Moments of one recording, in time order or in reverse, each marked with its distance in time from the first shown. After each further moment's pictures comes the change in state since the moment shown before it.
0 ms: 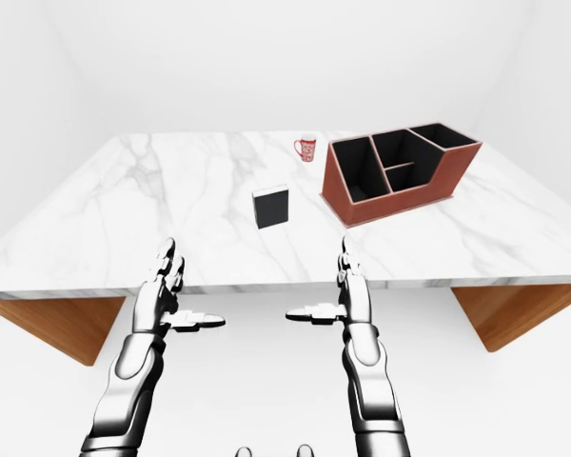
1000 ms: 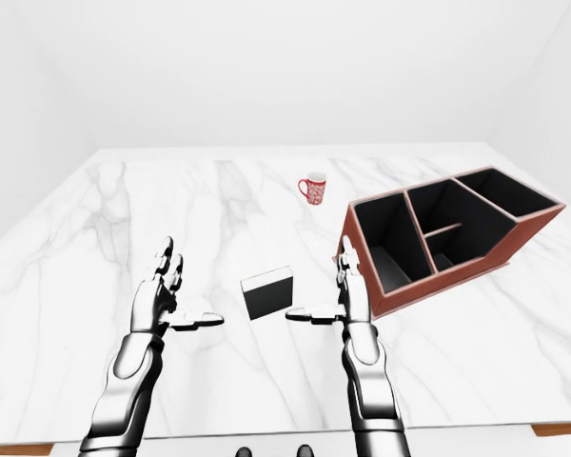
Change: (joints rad) left arm 0.002 0.000 0.005 -0.010 -0.010 -0.004 -0.002; right arm -0.003 0.000 0.000 0.006 -0.004 0.014 0.000
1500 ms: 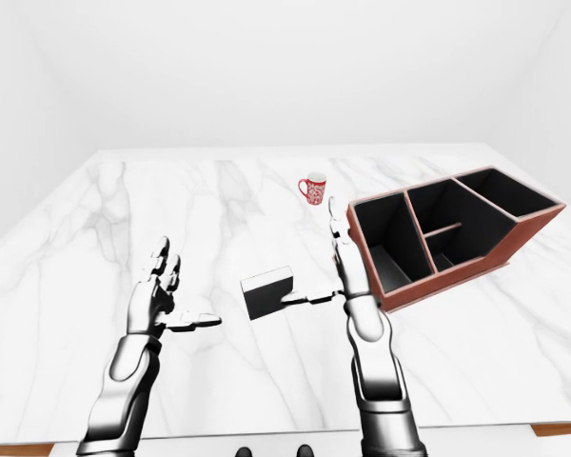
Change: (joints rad) left arm 0.011 0.000 0.008 -0.021 -0.019 0.000 -0.005; right arm -0.097 -0.054 0.016 -0.160 -0.156 0.042 0.098
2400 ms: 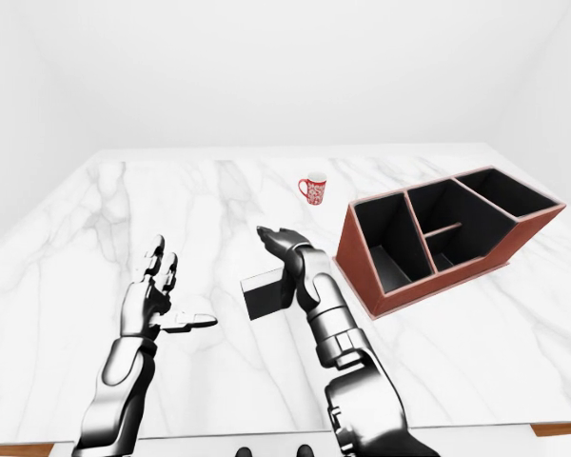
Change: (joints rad) left arm 0.025 0.000 0.012 -0.058 -0.041 0.009 -0.019; right arm -0.586 0.053 0.145 0.730 -0.956 0.000 0.442
